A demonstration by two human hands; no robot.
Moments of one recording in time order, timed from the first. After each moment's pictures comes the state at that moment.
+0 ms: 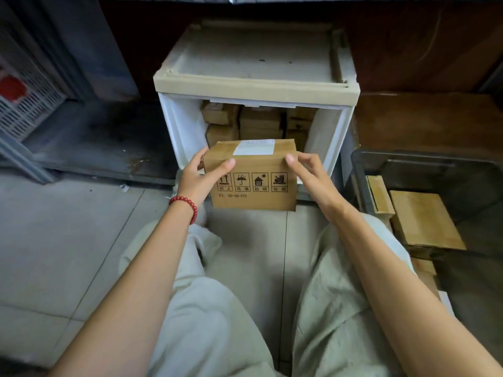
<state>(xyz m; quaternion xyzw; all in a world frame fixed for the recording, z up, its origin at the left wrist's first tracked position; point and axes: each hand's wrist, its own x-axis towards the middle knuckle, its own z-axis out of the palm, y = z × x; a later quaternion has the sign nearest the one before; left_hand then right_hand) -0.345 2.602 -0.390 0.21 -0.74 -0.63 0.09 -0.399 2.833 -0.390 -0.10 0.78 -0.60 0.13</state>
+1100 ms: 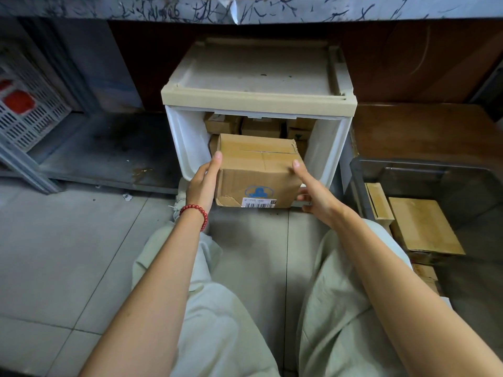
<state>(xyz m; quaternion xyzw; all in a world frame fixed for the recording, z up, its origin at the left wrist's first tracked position) -0.350 2.612 -0.389 0.25 -0.75 -0.61 0.10 -0.412 2.833 -0.404 0.01 0.75 -0.61 0.26</state>
